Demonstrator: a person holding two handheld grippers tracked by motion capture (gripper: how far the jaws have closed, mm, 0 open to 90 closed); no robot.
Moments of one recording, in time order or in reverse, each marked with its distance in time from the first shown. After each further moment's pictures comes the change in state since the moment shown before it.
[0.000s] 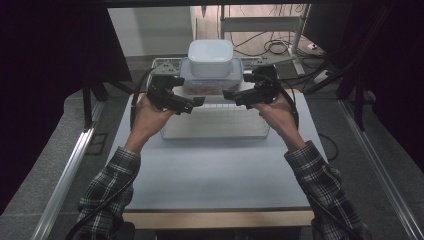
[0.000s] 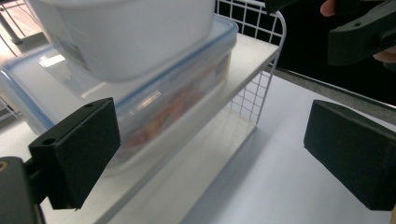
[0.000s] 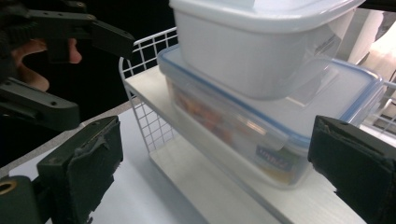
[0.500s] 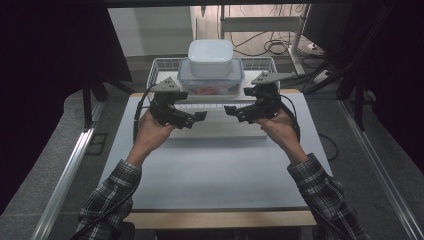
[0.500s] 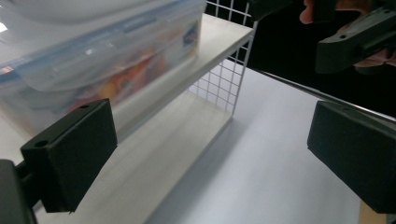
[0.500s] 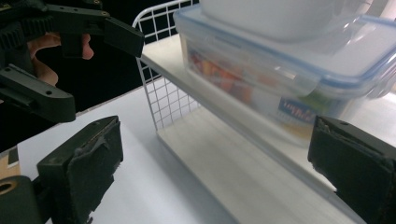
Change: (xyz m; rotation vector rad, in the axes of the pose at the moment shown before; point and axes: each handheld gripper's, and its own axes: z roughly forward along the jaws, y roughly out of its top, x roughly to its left) left arm -0.012 -0.035 0.008 -0.023 -0.089 -0.026; right arm 0.007 -0.035 -0.001 0.025 0.025 -0.023
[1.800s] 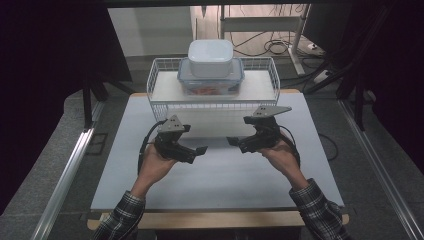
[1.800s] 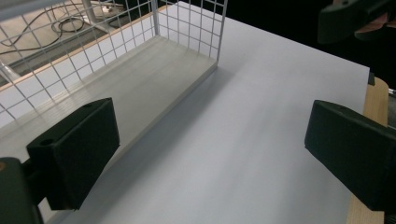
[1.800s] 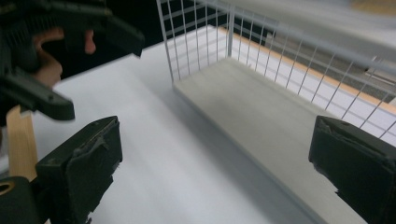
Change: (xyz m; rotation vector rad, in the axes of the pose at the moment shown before) left arm -0.030 -0.083 0.016 0.069 -0.008 0.009; right arm 0.016 -0.076 0.006 0.071 0.049 -0.020
